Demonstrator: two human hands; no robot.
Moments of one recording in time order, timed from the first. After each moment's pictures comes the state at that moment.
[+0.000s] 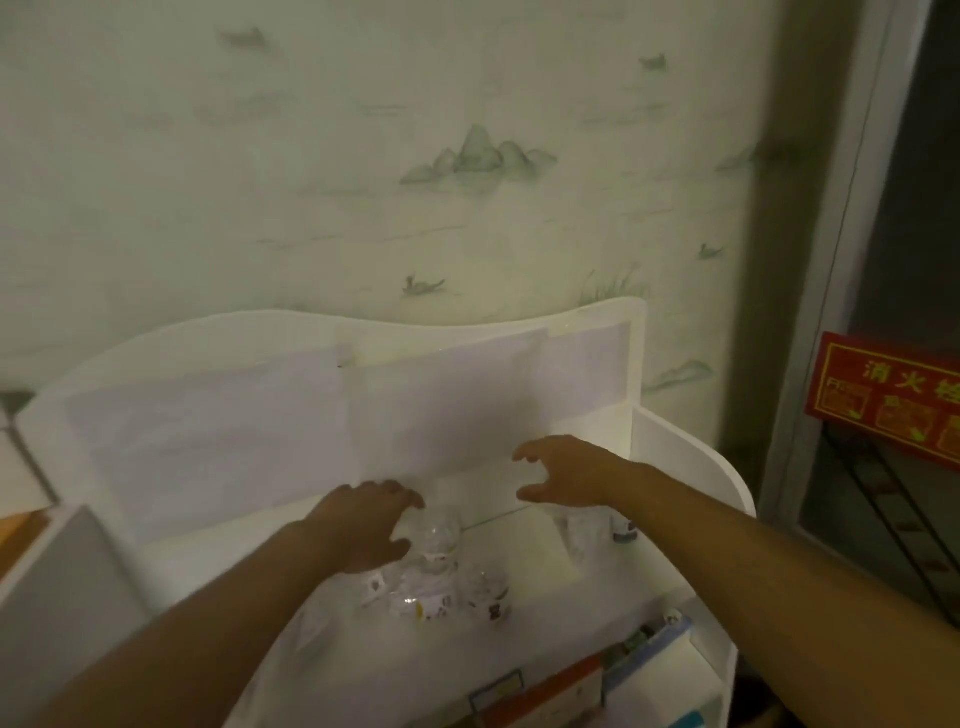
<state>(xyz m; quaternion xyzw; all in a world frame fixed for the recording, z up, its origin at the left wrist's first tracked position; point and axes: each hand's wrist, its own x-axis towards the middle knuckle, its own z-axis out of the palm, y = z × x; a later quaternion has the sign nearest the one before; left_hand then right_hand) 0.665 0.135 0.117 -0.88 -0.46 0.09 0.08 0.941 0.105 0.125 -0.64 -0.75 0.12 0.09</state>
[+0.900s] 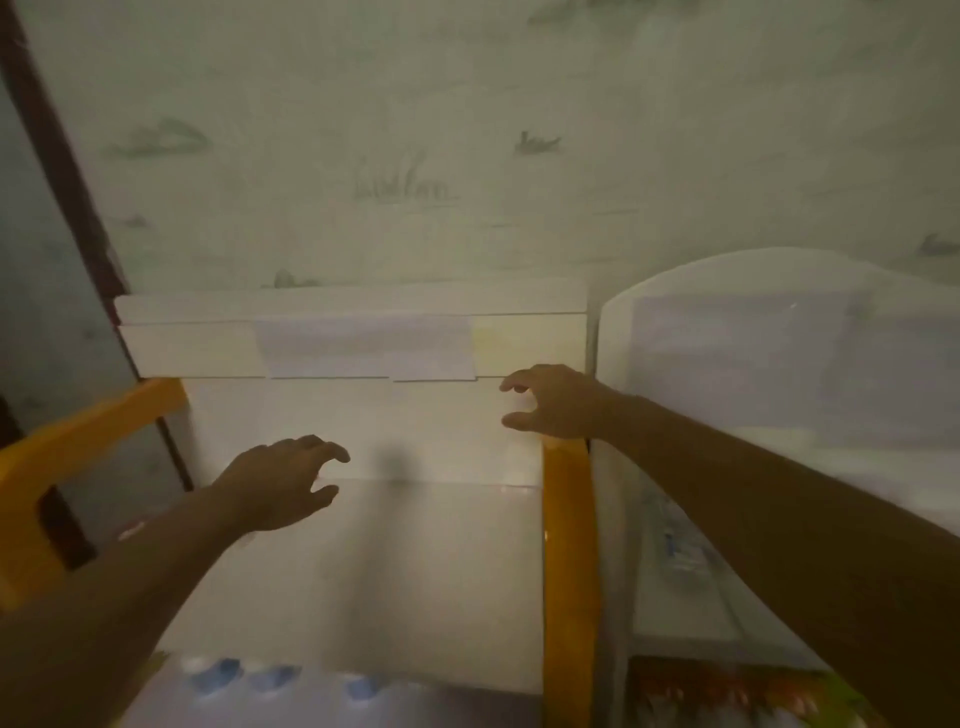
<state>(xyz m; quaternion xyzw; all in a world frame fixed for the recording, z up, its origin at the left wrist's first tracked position) 0.054 -0.067 0.148 -0.69 -0.72 0.03 0.08 0.370 0.060 0.190 -0.43 -0.89 0.07 0.11</state>
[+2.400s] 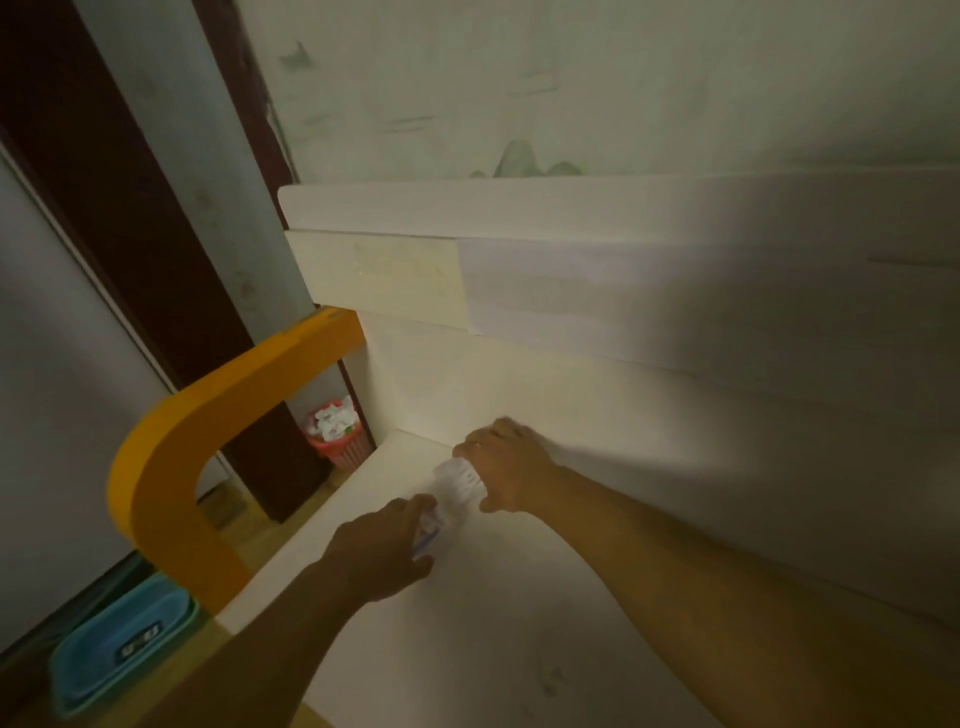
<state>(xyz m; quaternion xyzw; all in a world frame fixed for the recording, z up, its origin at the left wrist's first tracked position) -0.181 0.013 -0.023 -0.55 -0.83 -0.01 -0.08 -0.072 0.190 -0.007 -0.18 -0.98 -0.02 -0.02</state>
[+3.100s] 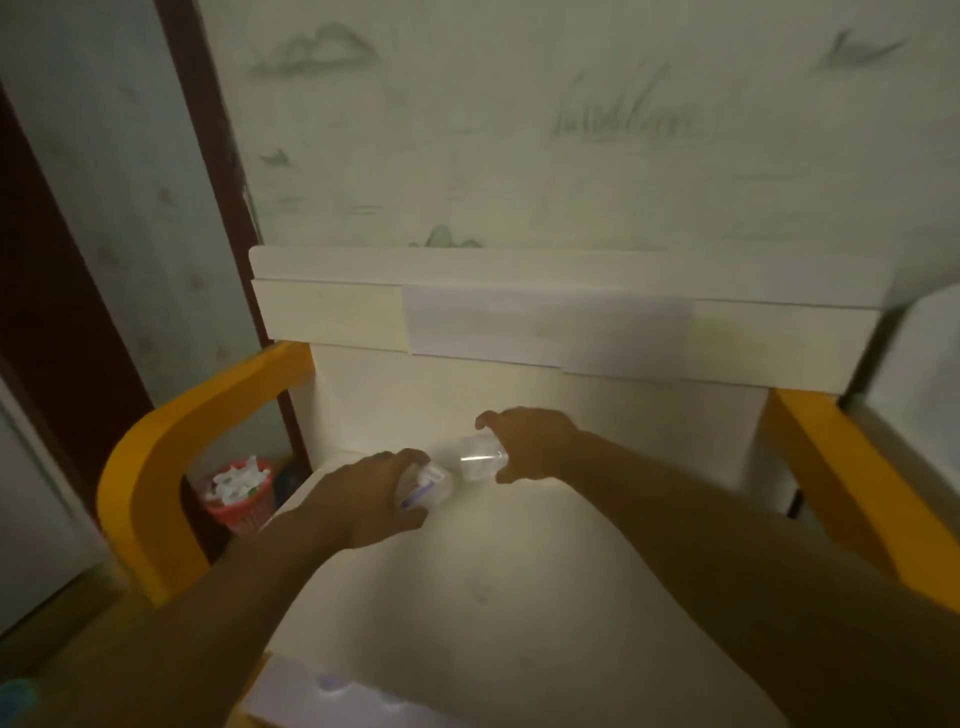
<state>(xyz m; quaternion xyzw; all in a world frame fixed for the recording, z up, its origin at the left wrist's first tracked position) -0.103 -0.035 0.088 -0.66 -0.74 -0.10 -0.09 0.077 0.111 0.104 -0.34 -0.94 0.01 0.01</state>
